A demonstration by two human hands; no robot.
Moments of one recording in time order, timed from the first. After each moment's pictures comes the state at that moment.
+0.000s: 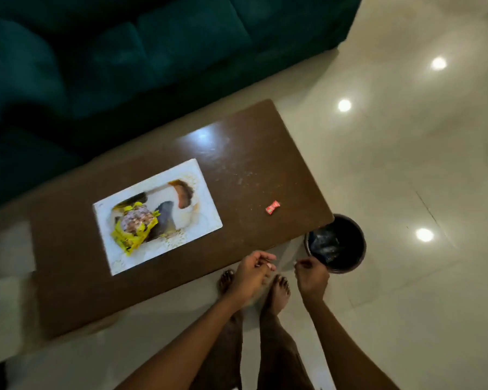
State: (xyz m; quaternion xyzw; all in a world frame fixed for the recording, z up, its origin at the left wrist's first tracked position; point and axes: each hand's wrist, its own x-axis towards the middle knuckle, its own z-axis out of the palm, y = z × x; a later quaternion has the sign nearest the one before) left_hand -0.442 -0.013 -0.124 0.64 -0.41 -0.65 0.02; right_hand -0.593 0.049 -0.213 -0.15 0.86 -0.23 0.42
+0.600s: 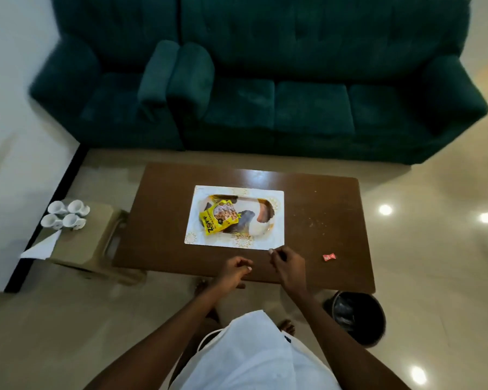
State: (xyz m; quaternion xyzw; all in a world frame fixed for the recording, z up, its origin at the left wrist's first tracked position) left_hand -0.196 0.022 0.007 0.71 -0.28 -0.62 0.19; right_hand -0.366 -0.015 -0.007 -0.54 0.68 -0.20 0.45
